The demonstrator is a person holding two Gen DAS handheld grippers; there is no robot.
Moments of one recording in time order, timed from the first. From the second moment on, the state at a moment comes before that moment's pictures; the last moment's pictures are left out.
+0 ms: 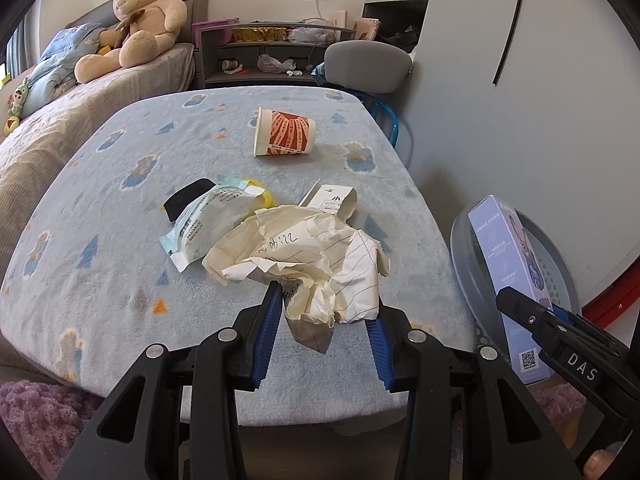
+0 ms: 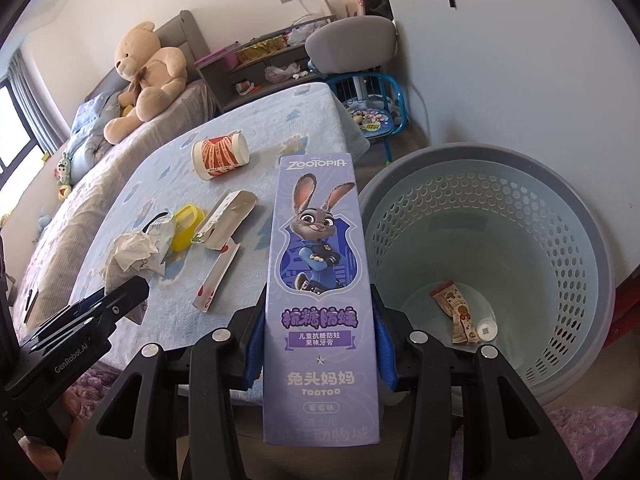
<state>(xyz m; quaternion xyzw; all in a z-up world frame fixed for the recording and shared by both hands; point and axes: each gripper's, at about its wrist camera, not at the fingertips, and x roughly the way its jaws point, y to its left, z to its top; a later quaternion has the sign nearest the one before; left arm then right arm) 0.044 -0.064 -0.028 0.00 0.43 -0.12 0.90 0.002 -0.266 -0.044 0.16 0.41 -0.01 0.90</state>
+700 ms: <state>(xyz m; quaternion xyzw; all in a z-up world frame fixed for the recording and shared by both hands) 0.052 -0.202 -0.028 0.06 0.43 -0.24 0.87 -0.018 -0.379 -0.047 0.19 0.41 -0.10 0.88</state>
